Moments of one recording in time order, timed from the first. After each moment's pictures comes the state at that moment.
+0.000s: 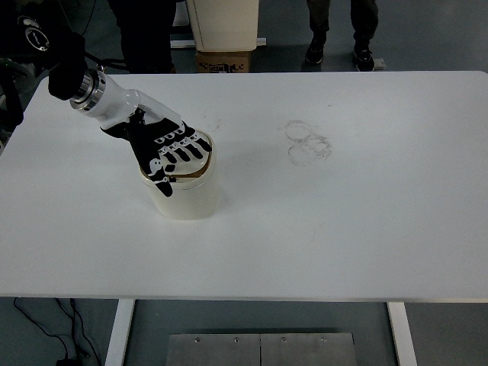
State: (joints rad) left arm -2.03 0.48 0.88 -1.31 0.01 -0.61 0.03; right arm 0.01 0.00 0.28 0.13 -0.26 0.08 0.24
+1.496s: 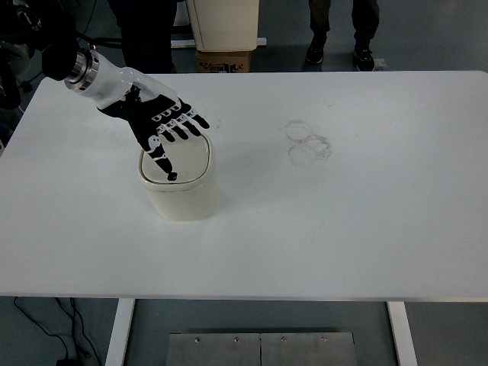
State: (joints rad) left arm -2.02 0.49 0.84 -1.18 -0.03 -0.61 0.03; right arm 0.01 0.00 0.28 0.13 -0.26 0.08 0.24
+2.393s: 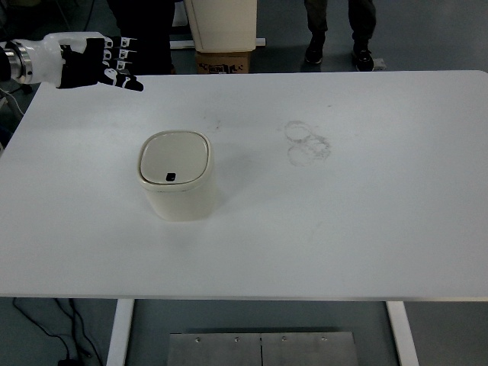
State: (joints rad) left arm -1.46 0.66 0.25 -0.79 -0.12 -0.52 0.02; right arm 0.01 0.00 0.28 0.13 -0.26 0.08 0.24
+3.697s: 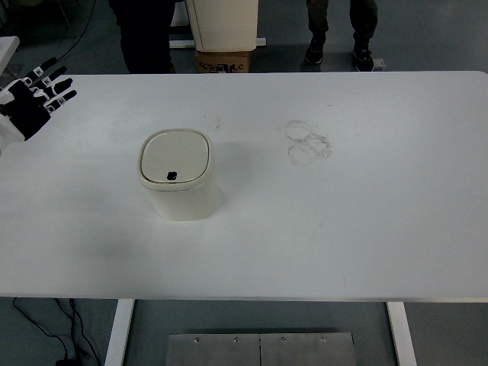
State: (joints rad) left arm -0.81 0.62 -0.55 -0.62 -0.14 -0.49 -0.15; right arm 0.01 0.00 0.28 0.13 -0.26 0.08 0.24
